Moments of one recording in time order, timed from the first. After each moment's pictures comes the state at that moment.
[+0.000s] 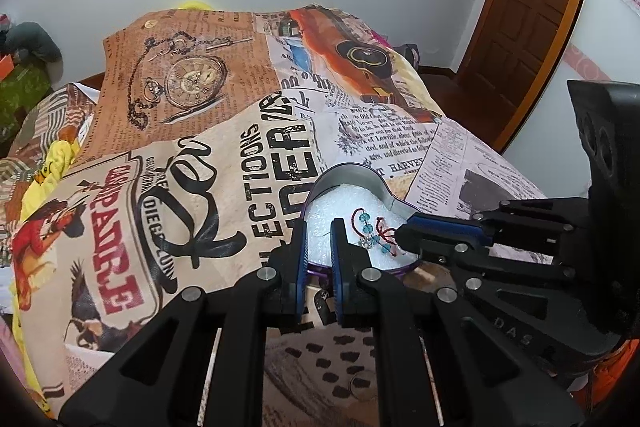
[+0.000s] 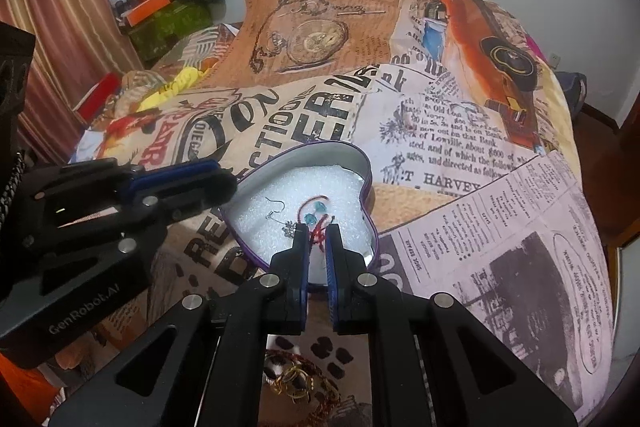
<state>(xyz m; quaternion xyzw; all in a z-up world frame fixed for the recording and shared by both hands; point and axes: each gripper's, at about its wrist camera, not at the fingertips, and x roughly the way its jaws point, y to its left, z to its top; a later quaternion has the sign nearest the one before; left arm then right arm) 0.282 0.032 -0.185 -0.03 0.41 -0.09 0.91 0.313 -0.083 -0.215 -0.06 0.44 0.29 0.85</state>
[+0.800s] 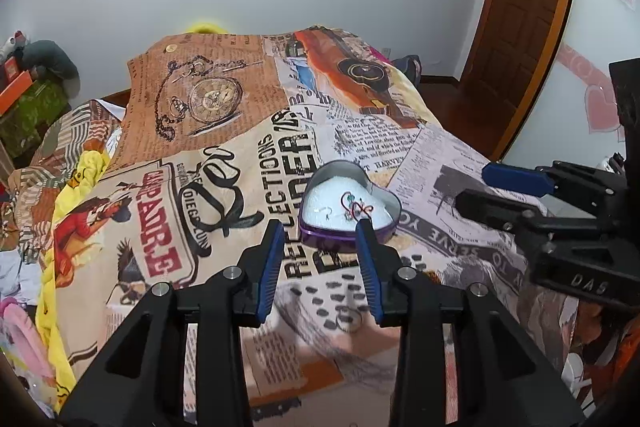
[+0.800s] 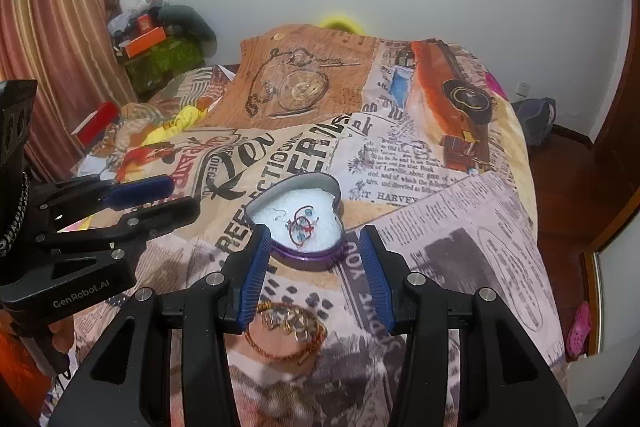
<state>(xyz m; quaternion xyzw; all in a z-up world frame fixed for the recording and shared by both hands) 0.219 0.030 -0.144 -0.01 0.39 -0.07 0.92 0.259 -0.119 -0.157 -0.05 0.37 0.26 0.89</state>
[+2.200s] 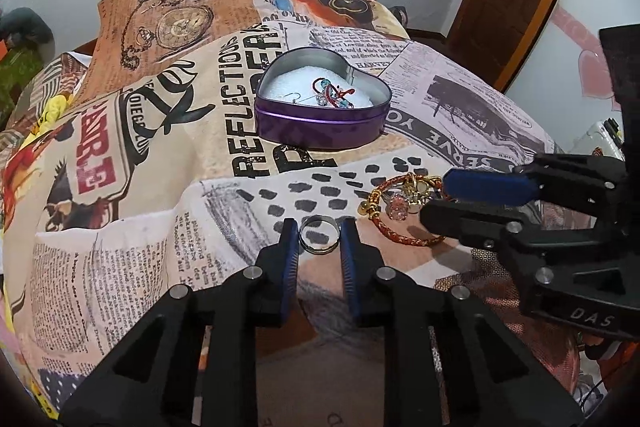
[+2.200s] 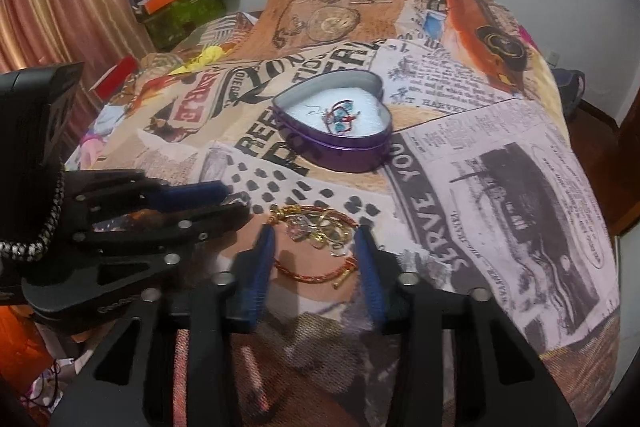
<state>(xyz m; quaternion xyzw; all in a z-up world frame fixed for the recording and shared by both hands) 0.209 0.013 -0.227 -0.02 0.46 -0.10 0.88 0.234 -0.109 -0.223 -0.06 0.44 0.31 0.84</state>
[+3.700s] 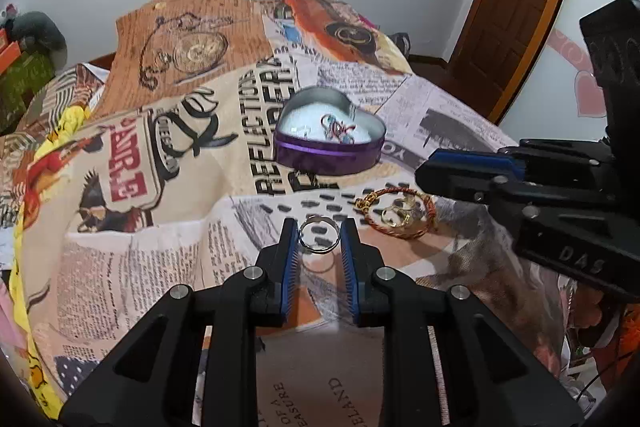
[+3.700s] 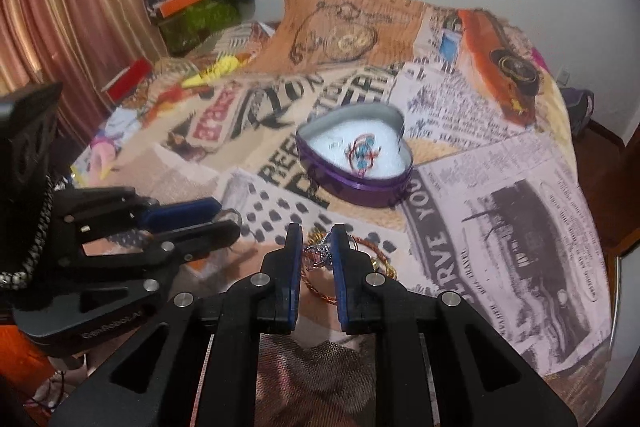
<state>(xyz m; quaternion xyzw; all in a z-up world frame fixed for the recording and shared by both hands) 0.185 0.021 -0.191 -0.04 0.42 -0.09 0.90 0.237 -0.098 -0.198 -0.07 0.41 0.32 0.85</state>
